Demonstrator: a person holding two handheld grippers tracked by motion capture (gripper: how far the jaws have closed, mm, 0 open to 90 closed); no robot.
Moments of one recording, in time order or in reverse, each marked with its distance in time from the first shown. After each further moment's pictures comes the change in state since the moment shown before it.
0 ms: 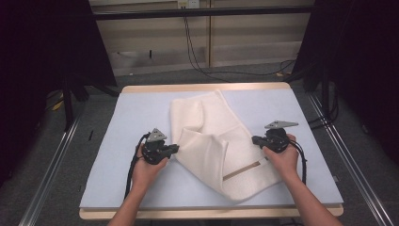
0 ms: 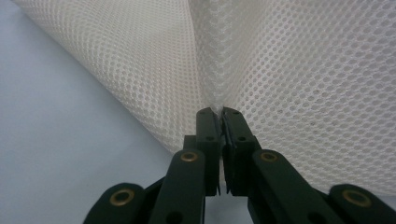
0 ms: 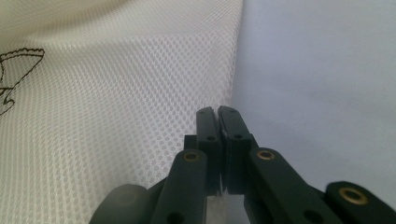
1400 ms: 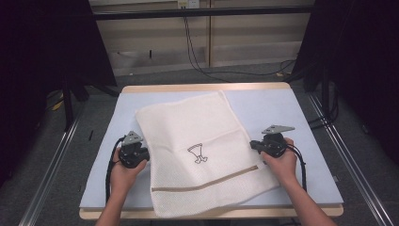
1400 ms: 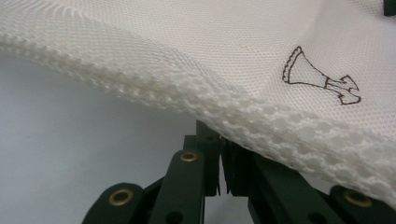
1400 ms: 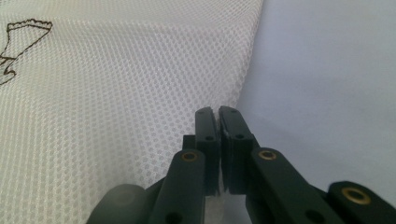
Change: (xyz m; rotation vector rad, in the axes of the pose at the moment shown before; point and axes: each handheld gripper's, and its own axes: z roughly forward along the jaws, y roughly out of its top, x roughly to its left) left arm 0.033 -0.022 -0.048 -0.027 0.072 -0.080; right arm 0.010 -0.009 0.001 0.030 0.008 -0.041
